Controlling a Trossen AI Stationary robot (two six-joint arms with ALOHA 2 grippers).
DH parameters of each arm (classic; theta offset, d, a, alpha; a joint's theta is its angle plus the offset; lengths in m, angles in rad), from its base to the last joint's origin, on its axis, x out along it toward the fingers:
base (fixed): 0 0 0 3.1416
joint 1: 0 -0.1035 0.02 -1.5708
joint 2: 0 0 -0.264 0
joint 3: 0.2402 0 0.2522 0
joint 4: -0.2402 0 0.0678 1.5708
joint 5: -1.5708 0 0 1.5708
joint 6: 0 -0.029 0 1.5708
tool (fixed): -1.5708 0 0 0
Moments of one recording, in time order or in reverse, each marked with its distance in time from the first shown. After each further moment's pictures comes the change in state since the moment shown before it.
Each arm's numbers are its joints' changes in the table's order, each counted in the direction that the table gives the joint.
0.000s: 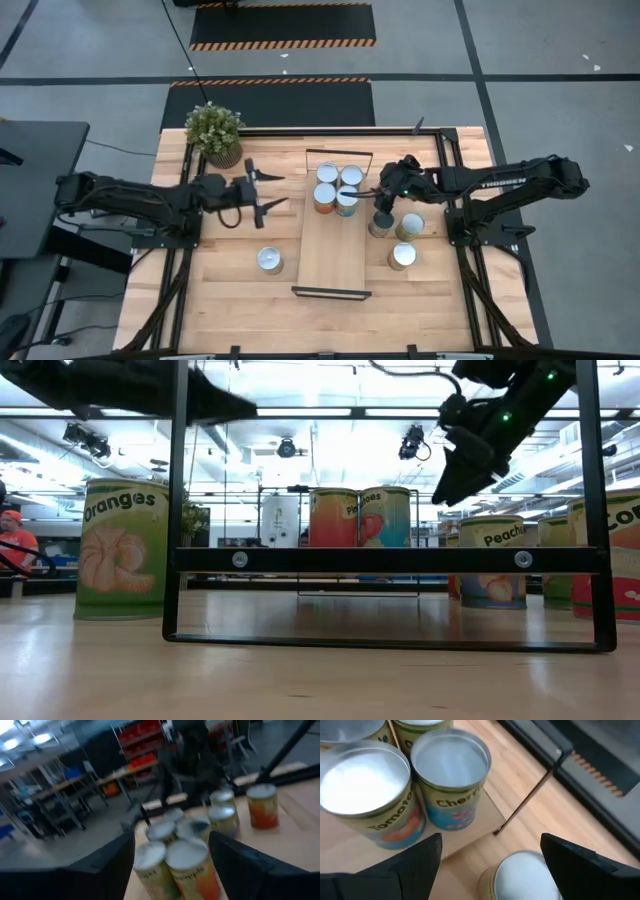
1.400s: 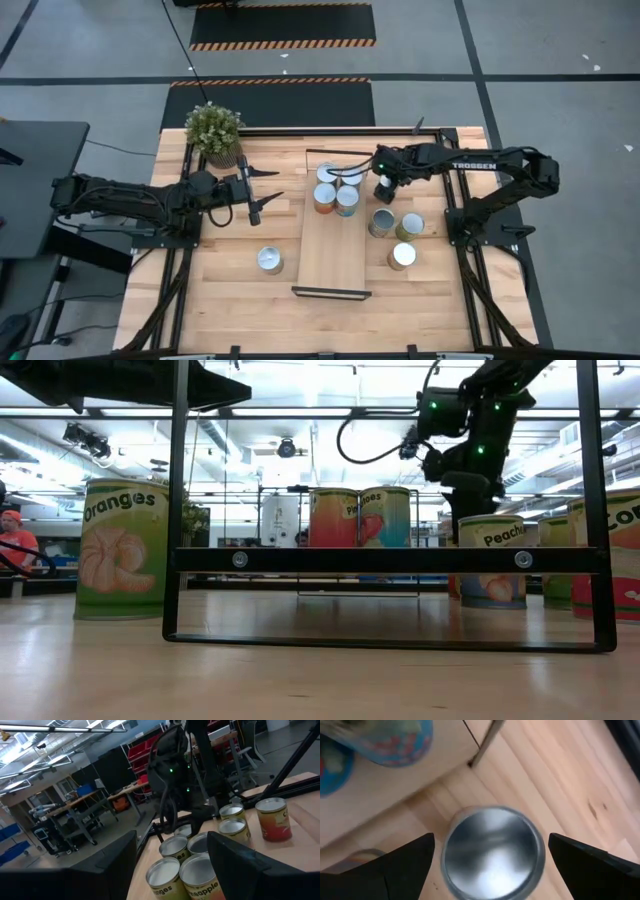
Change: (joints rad) left arm 0.000 0.069 0.000 0.012 -0.011 -0.066; right arm 0.277 -0.253 0.201 -0.360 -0.273 0.074
